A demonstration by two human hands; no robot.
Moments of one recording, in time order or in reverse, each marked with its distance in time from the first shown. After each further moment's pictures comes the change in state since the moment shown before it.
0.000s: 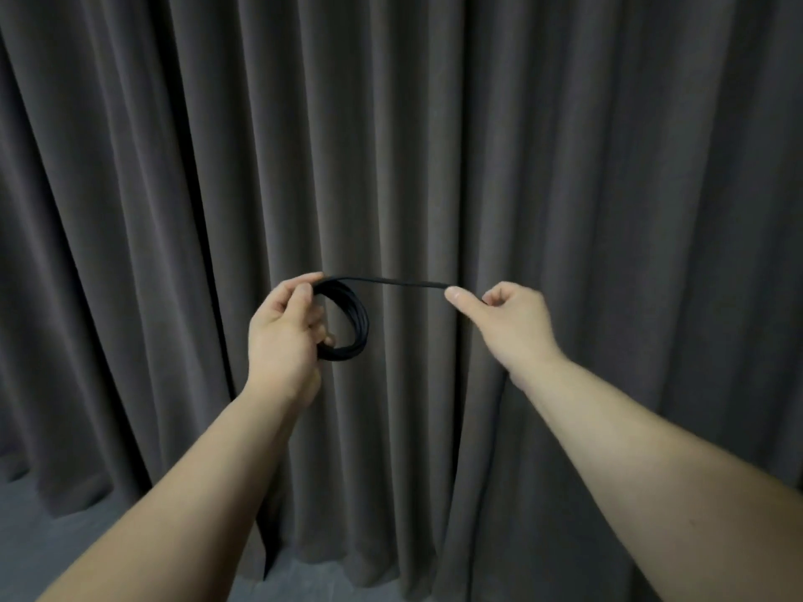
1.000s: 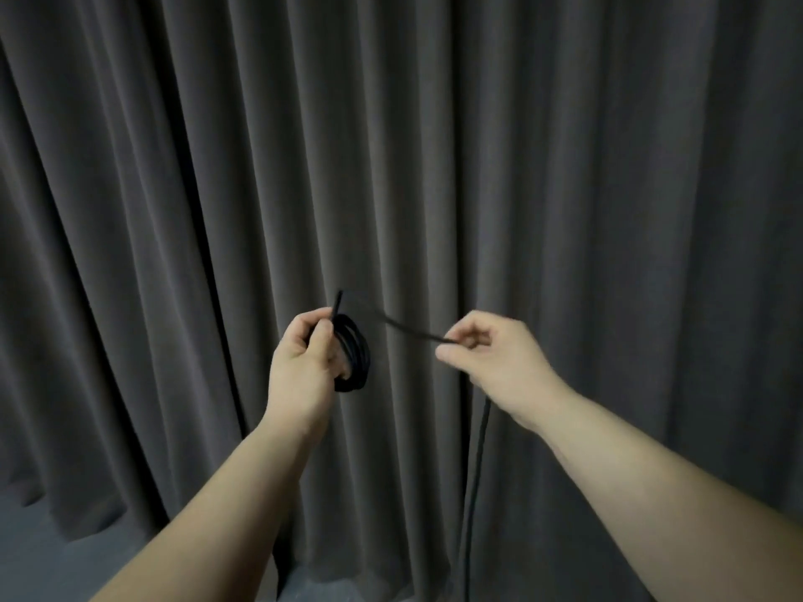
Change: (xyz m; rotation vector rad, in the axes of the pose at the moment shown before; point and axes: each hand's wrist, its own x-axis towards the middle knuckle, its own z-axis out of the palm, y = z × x) left_hand -0.012 -0.018 0.007 0.140 -0.040 -0.003; right_hand -0.027 0.000 -0.007 0.146 -0.284 -0.117
